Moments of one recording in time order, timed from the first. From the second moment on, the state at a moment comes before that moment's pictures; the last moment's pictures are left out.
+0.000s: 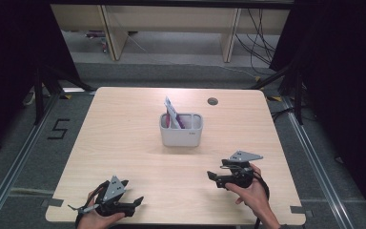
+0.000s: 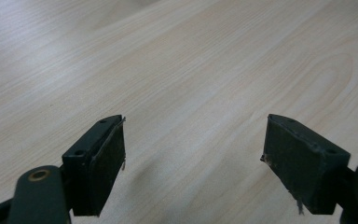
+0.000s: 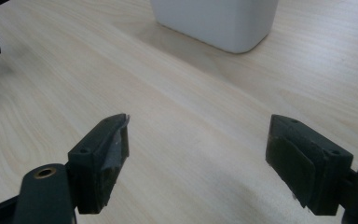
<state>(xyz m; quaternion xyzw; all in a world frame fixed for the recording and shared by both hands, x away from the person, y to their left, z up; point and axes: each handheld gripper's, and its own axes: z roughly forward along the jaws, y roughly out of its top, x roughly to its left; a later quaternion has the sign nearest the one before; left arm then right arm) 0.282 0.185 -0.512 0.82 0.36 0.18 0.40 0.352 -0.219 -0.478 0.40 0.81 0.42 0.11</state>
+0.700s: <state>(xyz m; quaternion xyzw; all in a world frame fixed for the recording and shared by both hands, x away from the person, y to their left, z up) 0.282 0.185 -0.512 0.82 0.36 0.18 0.40 0.326 -0.226 -0.490 0.41 0.81 0.41 0.09</state>
